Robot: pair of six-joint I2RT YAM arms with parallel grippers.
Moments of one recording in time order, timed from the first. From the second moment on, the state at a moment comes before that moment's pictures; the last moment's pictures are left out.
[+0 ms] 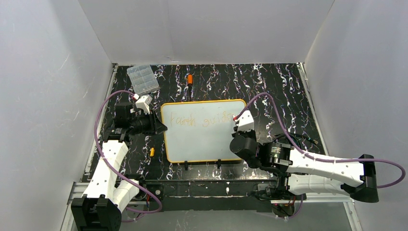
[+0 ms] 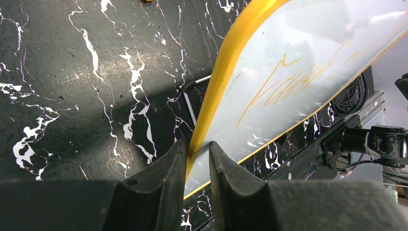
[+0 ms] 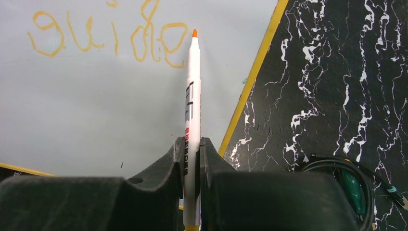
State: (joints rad) left arm -0.03 0.93 0.75 -0.59 0.61 -0.18; right arm 1.32 0.95 0.82 -0.61 0.95 0.49
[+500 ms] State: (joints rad) left arm -0.03 0.93 0.75 -0.59 0.61 -0.18; right arm 1.29 0.99 0.82 -0.62 0.94 0.50
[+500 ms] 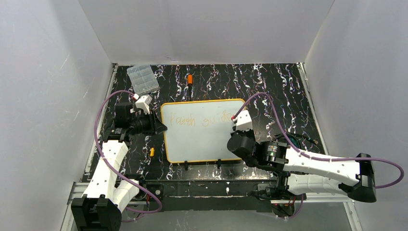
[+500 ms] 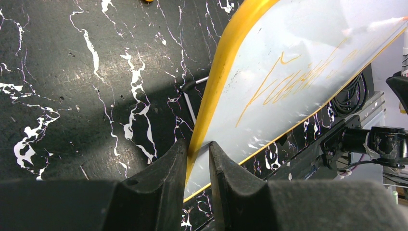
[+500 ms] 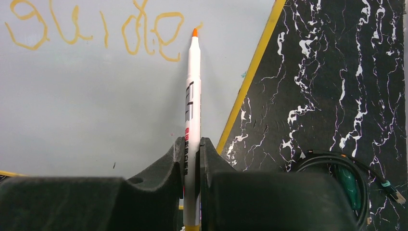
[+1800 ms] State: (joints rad) left arm -0.03 0.92 0.75 -0.59 0.60 -0.18; right arm 1.29 0.96 0.82 -0.75 0.83 0.62
